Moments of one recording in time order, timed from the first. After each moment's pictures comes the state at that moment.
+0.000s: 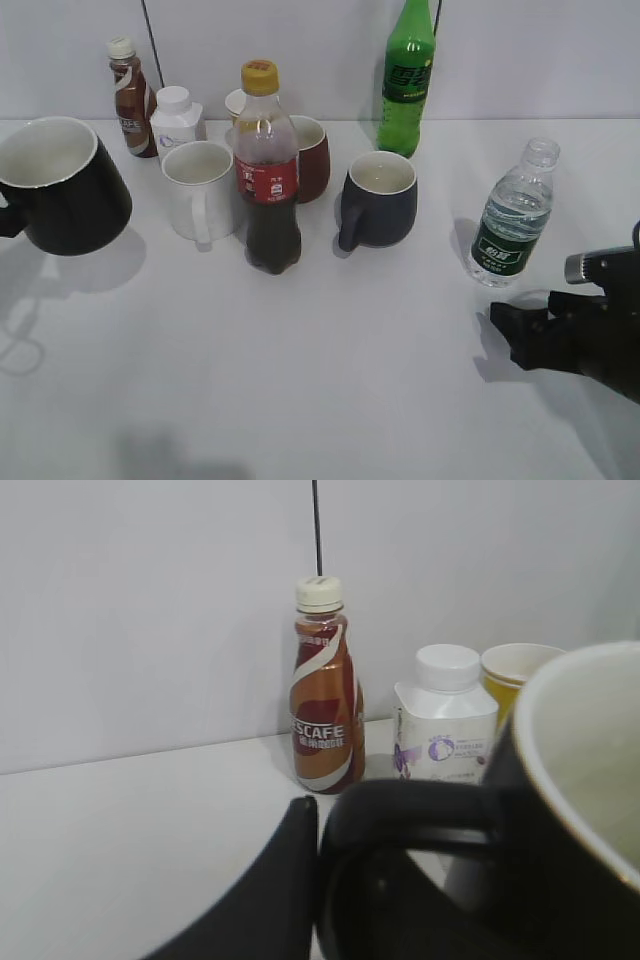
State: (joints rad) left arm 0.04 1.64 -0.31 0.25 -1.16 -0.04; right arm 0.15 1.99 -0.20 -0.19 -1.19 0.09
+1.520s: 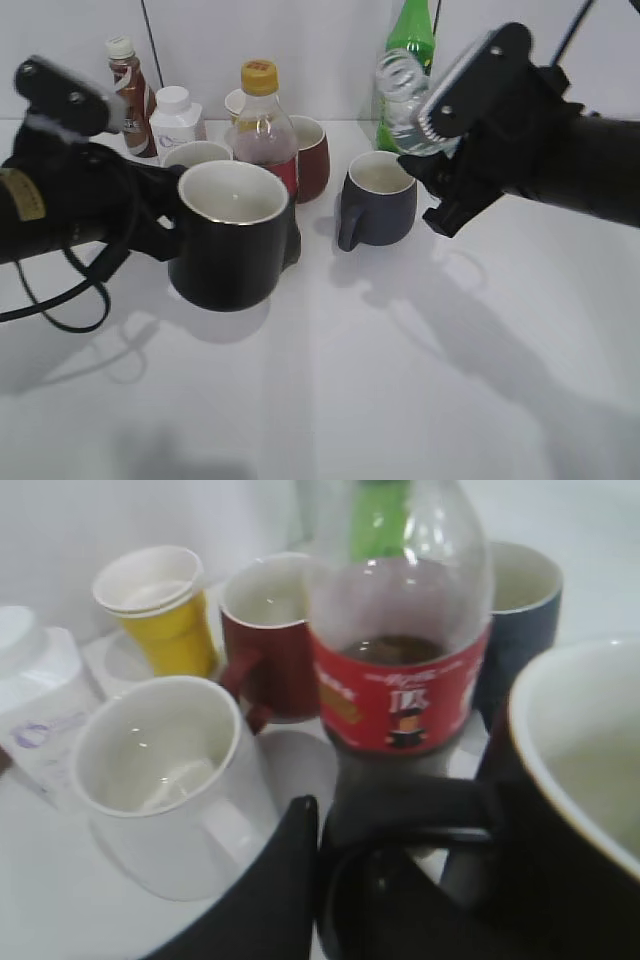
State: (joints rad) left arm -0.48 1.48 -0.57 0.22 -0.39 -0.05; right arm 0.53 1.52 -0.69 0.11 -0.37 -0.68
